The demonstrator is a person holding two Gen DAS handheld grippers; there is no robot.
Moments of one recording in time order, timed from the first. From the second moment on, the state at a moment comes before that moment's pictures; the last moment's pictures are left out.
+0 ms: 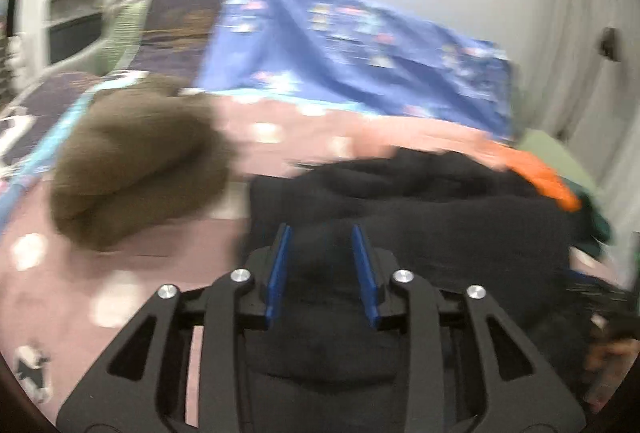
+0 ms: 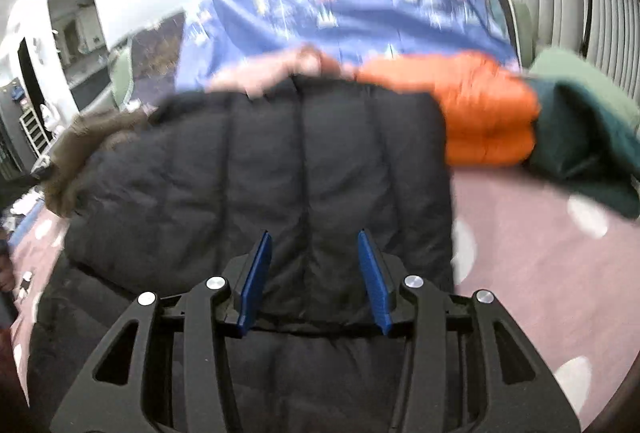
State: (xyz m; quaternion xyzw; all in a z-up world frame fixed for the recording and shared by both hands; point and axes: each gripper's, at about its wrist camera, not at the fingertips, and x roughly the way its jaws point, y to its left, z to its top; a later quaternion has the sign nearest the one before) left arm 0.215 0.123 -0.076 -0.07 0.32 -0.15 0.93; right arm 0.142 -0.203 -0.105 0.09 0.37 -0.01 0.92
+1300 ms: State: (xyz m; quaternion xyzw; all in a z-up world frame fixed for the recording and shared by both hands) left arm 0.232 0.064 -0.143 0.07 0.38 -0.10 0.92; right arm 0.163 -0.214 -0.117 0.05 0.35 -0.06 0.93
